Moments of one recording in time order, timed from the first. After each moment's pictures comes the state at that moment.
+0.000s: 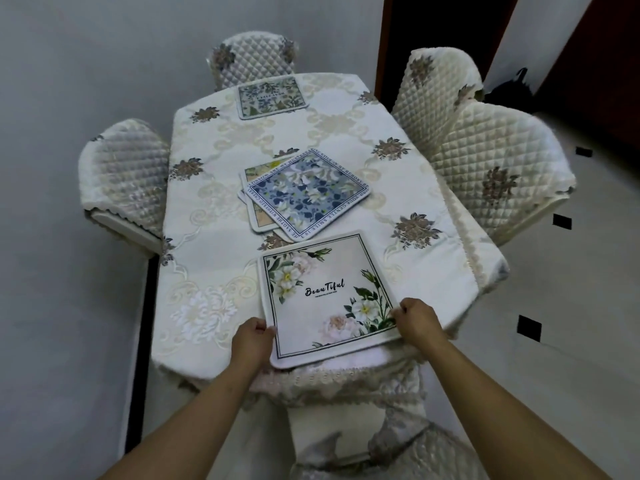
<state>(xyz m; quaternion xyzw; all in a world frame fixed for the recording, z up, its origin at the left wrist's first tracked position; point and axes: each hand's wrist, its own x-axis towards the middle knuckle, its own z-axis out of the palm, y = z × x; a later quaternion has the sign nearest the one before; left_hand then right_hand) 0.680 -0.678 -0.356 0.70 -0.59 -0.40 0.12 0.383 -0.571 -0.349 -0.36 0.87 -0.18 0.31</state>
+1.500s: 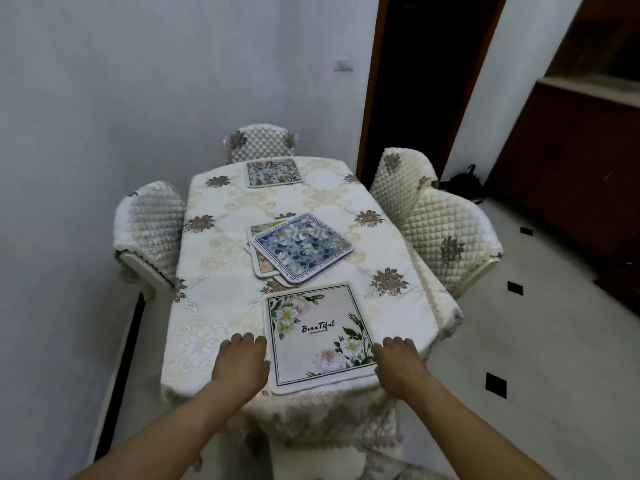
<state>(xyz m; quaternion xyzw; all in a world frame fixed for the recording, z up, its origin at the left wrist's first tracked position) 0.719 -0.629 -0.238 0.49 -0.87 0.01 -0.08 0.439 -0.504 -0.252 -0.62 0.77 0.11 0.07</state>
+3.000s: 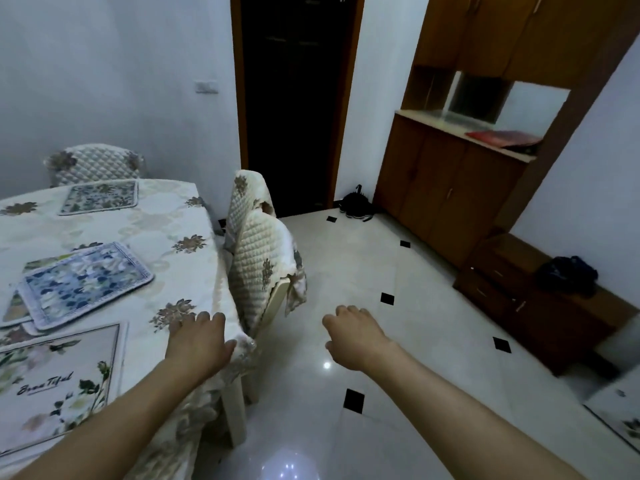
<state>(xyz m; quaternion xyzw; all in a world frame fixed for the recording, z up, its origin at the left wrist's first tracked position) 0.217 -0.444 -0.153 0.49 -0.87 0.04 -0.05 -0.011 -0.288 -0.112 -0.62 0.78 0.07 0.01</state>
